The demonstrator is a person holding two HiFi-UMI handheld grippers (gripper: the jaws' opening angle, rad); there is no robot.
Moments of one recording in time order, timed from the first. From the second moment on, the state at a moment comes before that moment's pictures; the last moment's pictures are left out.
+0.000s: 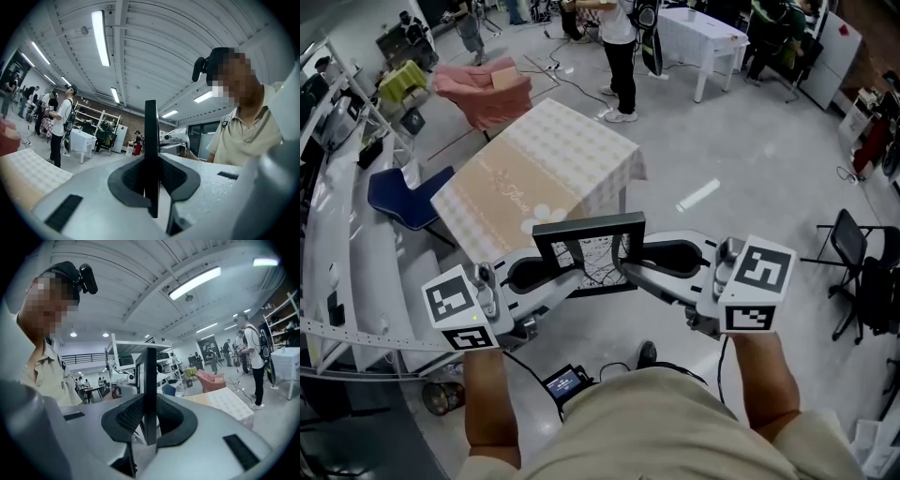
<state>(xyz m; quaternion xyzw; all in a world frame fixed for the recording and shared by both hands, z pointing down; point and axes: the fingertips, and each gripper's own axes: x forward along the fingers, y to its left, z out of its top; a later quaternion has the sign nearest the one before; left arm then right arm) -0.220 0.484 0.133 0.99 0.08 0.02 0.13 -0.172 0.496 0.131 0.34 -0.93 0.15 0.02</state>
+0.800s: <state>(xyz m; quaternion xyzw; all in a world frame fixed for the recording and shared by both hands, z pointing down) -0.125 0.411 0.151 0.99 0.11 0.03 0.13 -0.078 0.426 0.150 0.37 -0.92 0.16 0.01</state>
